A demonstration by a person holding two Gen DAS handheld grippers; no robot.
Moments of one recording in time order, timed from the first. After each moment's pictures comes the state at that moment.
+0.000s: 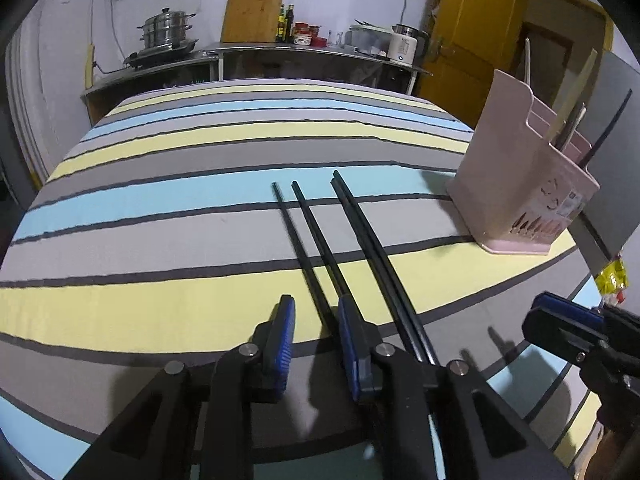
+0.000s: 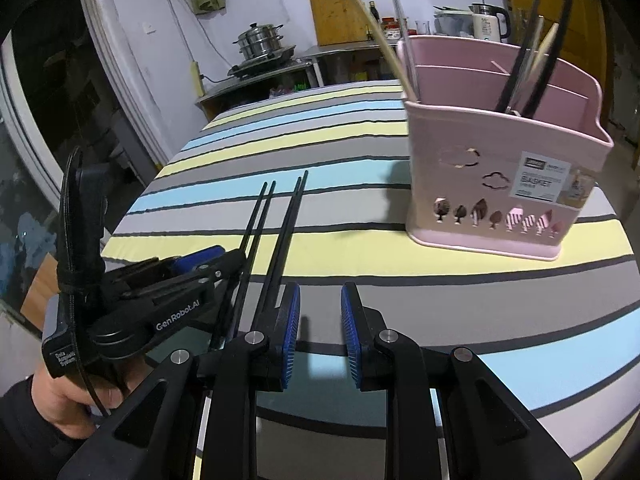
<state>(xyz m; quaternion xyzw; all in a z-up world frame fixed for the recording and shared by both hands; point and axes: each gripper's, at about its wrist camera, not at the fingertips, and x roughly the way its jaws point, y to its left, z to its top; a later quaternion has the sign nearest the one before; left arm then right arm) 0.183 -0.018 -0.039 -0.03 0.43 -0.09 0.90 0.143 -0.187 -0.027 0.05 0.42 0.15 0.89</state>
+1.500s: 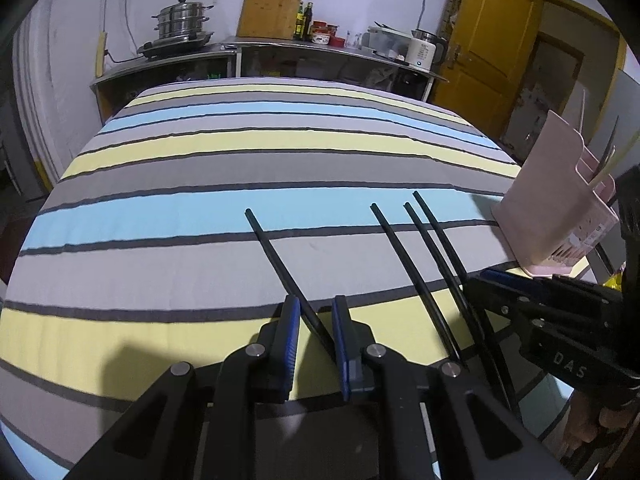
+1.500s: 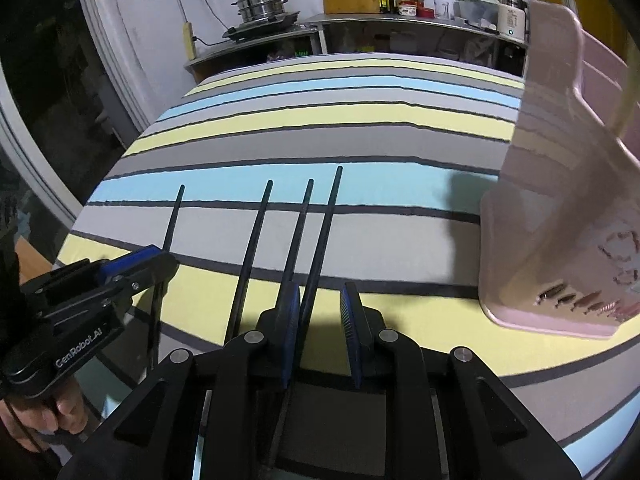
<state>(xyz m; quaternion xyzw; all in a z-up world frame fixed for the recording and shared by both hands) 0.208 0.043 -0.041 -0.05 0.43 -0.08 0.90 0.231 -0.133 -0.061 0.00 0.46 0.14 0.87</state>
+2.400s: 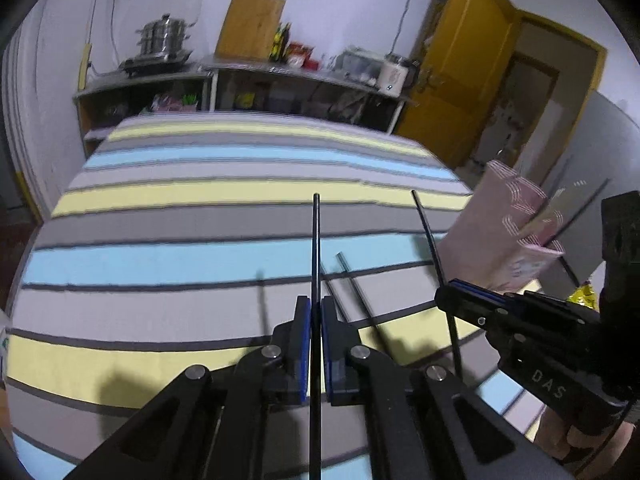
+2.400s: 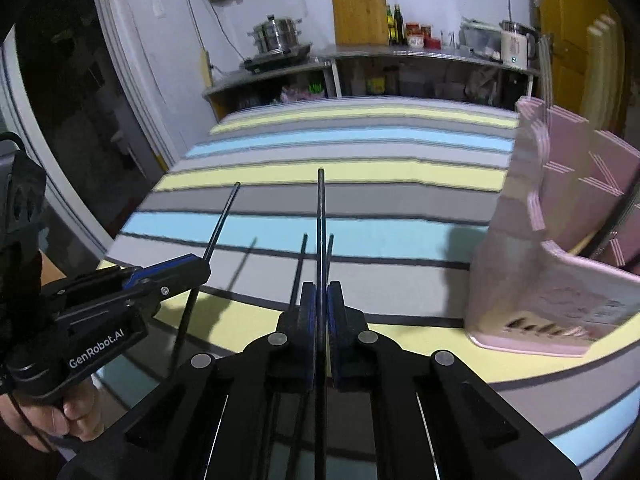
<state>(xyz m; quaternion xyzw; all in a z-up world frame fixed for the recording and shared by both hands) 0.190 0.033 0.026 -0.08 0.39 -0.13 0.91 0.207 -0.140 0.001 0.02 0.41 0.16 0.90</state>
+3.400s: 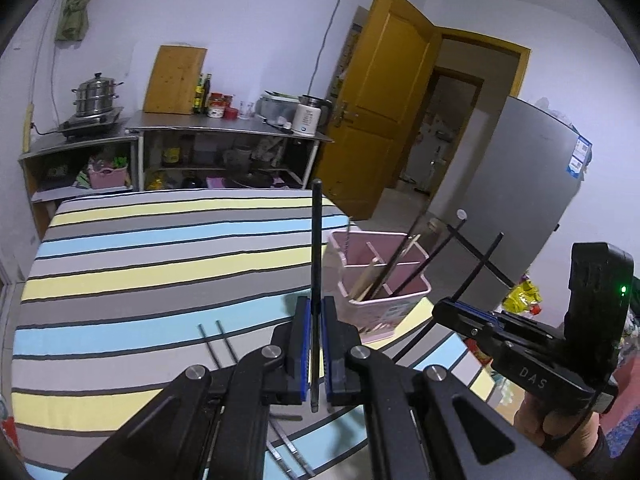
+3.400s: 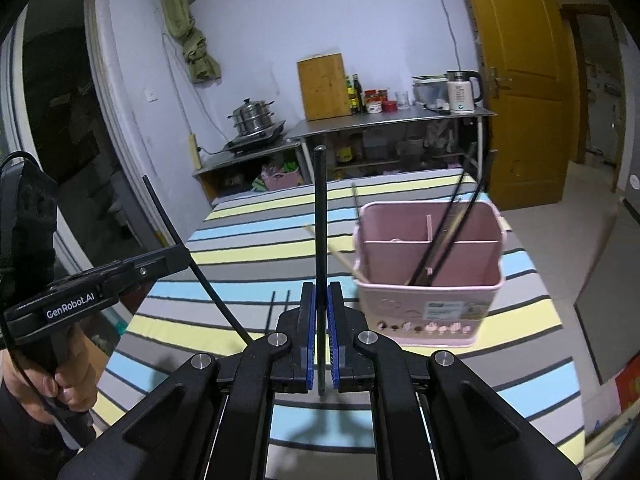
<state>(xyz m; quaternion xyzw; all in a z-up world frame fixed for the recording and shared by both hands) 0.155 -0.034 0.145 -0.08 0.32 -0.25 0.91 0.124 -0.235 0.103 0.08 0.31 0.12 0.94</state>
